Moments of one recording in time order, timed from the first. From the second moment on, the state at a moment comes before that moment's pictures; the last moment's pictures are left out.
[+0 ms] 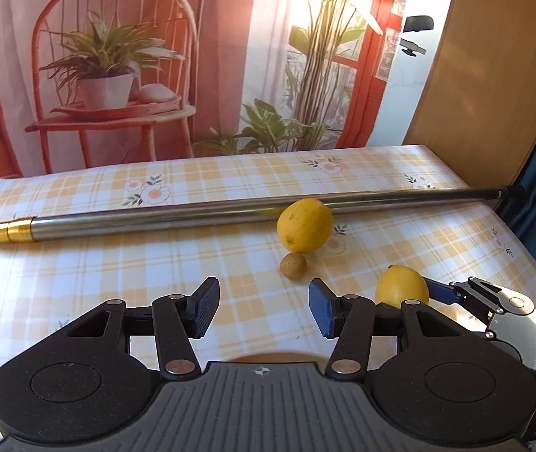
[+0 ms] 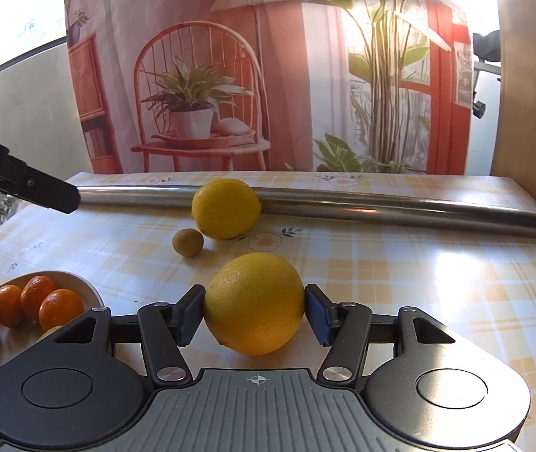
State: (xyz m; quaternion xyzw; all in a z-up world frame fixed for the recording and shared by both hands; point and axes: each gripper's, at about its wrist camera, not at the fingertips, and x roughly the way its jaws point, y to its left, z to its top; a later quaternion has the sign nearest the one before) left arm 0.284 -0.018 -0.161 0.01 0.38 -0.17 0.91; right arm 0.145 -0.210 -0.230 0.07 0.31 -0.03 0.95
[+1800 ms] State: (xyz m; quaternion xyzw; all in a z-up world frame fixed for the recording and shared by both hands) left arm 0.283 -0.017 -0.177 0.04 0.38 -0.15 0.91; right arm 0.144 -0.219 -0.232 0.10 0.31 -0.03 0.95
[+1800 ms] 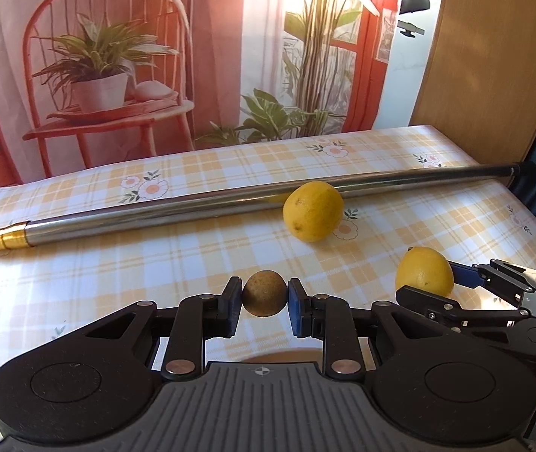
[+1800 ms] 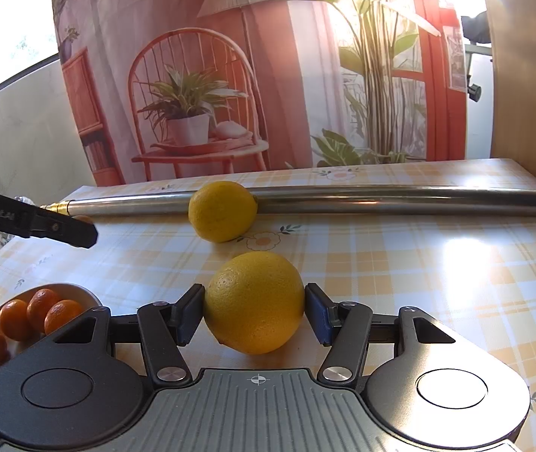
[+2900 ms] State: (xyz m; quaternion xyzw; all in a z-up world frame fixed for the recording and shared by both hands) left arm 0.187 0.038 -0.176 -0.03 0.39 -0.13 0.91; right arm 0.113 -0.192 -0.209 0.14 0.32 -0.06 0.94
